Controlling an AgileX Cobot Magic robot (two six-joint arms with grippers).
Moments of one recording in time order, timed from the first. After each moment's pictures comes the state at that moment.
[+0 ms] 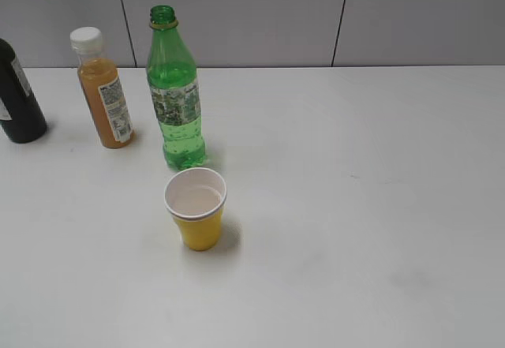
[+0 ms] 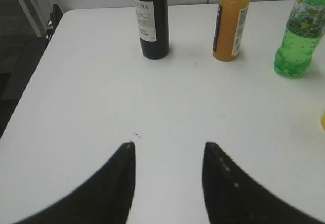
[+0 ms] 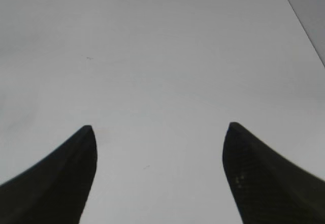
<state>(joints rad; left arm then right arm) -0.07 0.01 -0.51 -0.03 1.05 0.02 0.04 0.00 -0.41 0.02 0.95 0.03</state>
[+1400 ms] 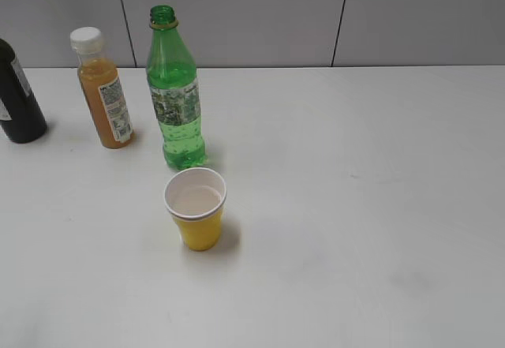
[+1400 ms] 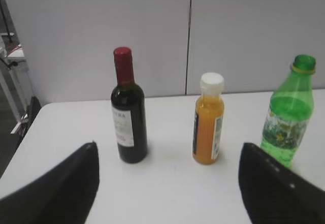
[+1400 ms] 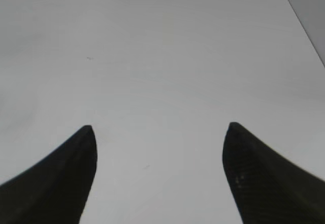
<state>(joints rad) -0.07 0.31 -0.53 -0.10 0.53 0.06 0.04 0.00 -0.41 0.02 0.95 0.03</state>
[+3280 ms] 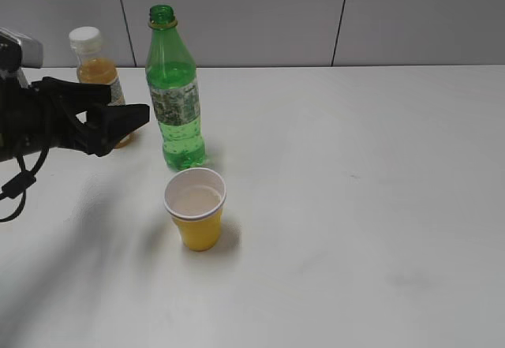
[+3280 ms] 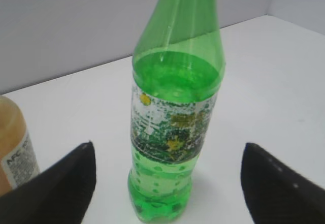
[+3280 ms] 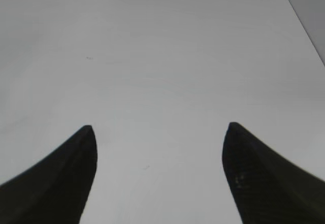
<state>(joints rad) -0.10 1.72 -0.59 0.71 -0.91 -0.42 0.04 0.00 -0.41 0.02 0.95 0.03</state>
